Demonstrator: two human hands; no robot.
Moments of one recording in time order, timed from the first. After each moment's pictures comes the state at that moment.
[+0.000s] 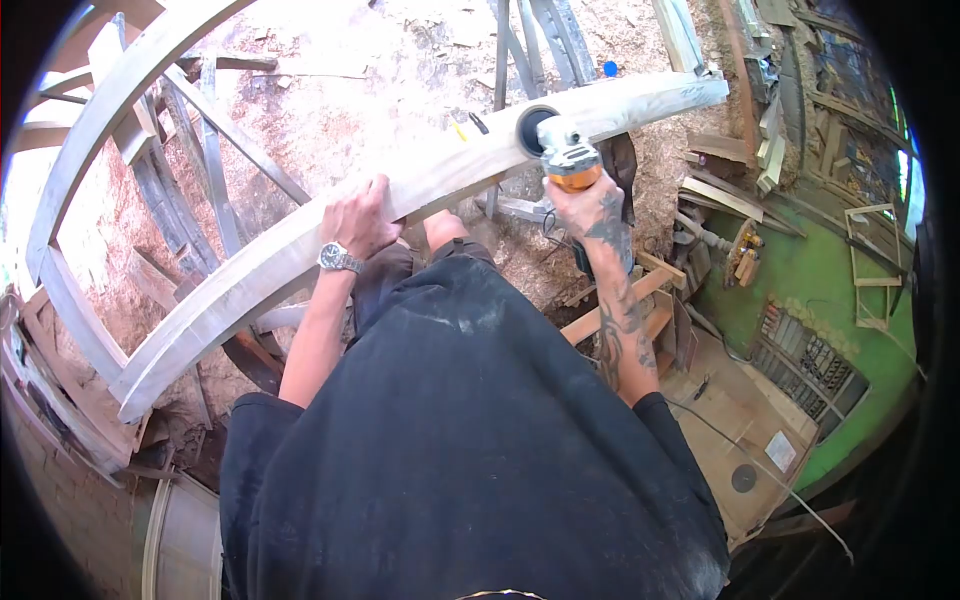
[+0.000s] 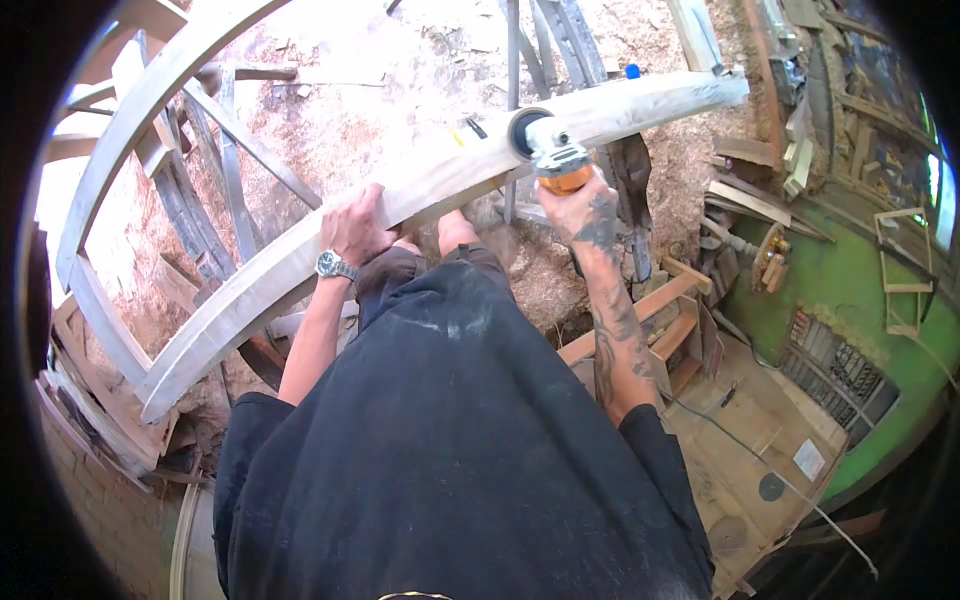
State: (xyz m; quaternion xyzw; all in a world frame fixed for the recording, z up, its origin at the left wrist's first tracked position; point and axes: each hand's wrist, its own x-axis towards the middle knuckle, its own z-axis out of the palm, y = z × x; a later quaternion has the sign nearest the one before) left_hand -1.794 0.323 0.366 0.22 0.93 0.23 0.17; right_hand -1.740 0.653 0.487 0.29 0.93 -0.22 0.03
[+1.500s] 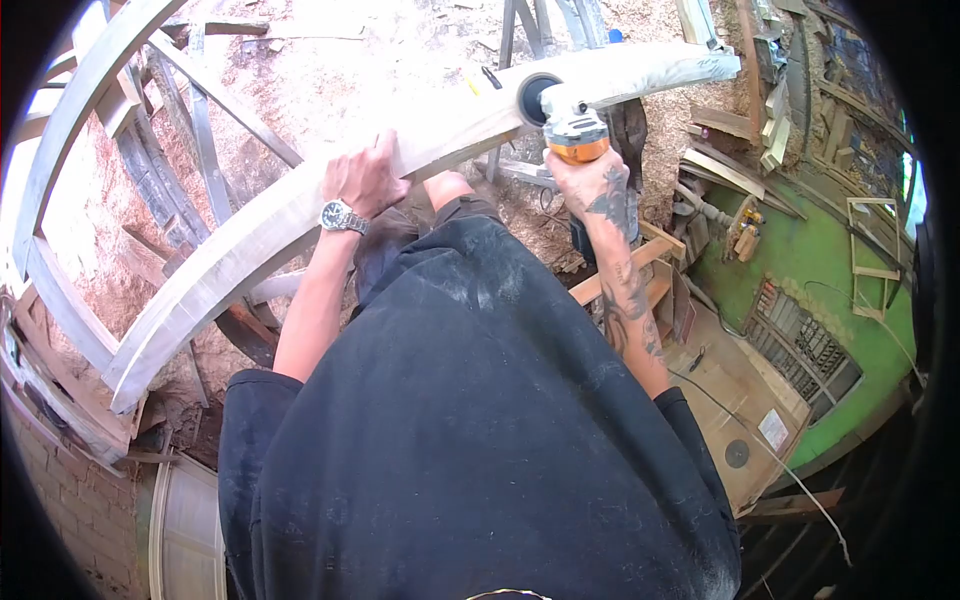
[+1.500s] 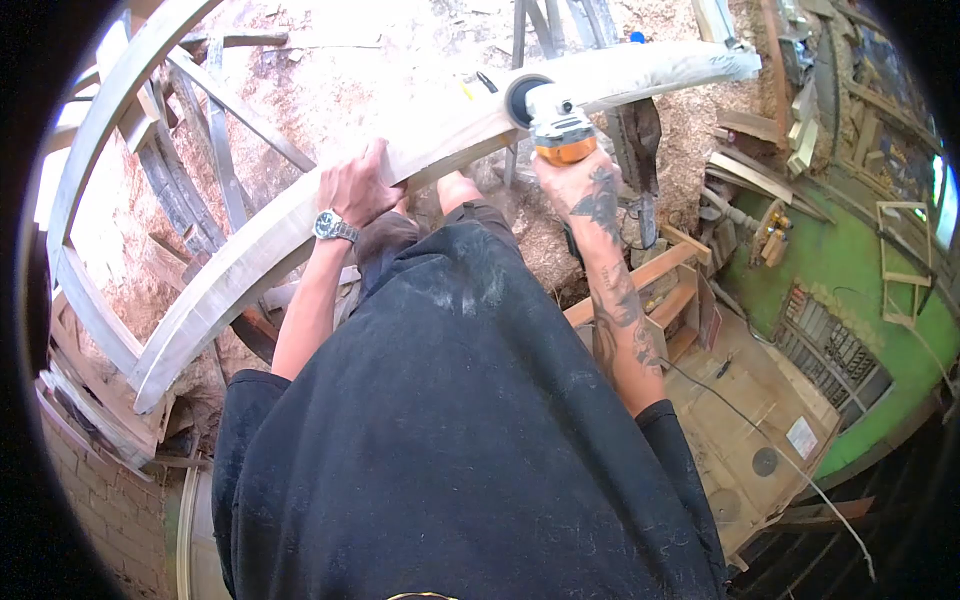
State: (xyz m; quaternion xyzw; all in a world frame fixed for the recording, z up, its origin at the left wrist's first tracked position) left_hand -1.794 0.321 0.358 0.22 0.93 0.22 0.18; right_hand -1.733 0.603 0.491 0.33 0.91 -0.25 0.07
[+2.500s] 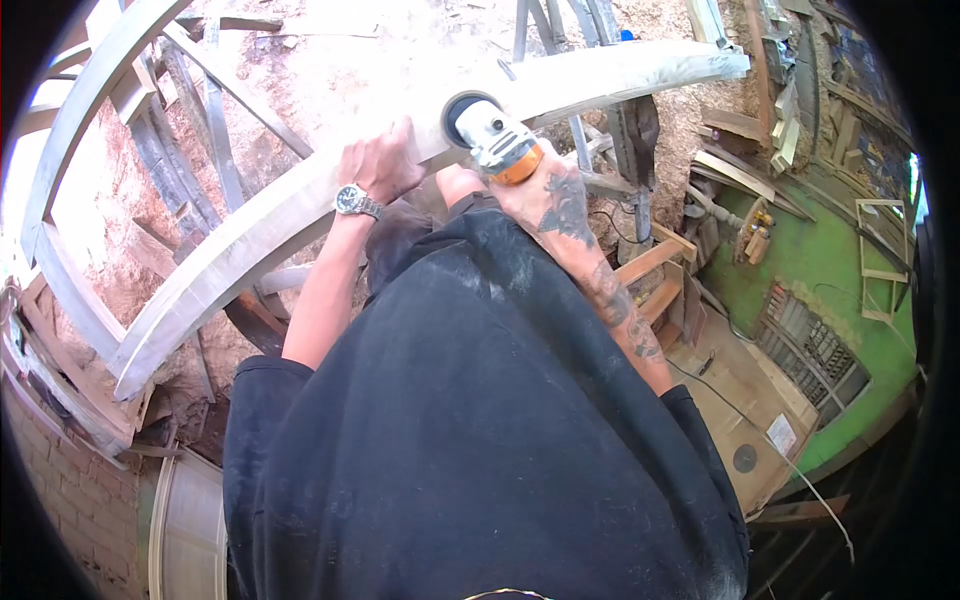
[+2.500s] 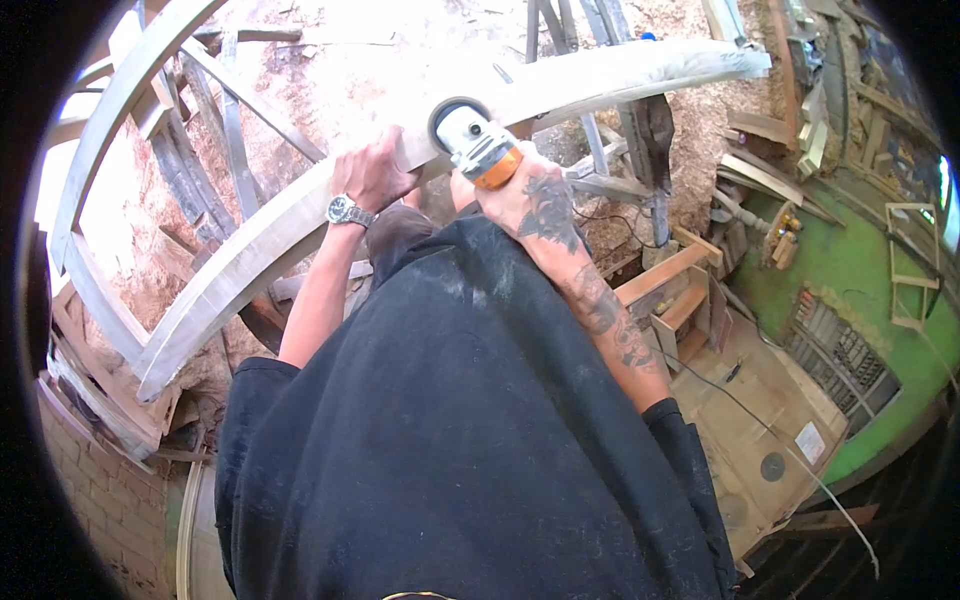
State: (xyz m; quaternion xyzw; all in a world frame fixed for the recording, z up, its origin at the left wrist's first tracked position) left_hand -1.790 0.320 0.350 0.23 0.94 0.24 0.13; right_hand -1.718 0.532 0.484 0.19 0.94 -0.26 0.08
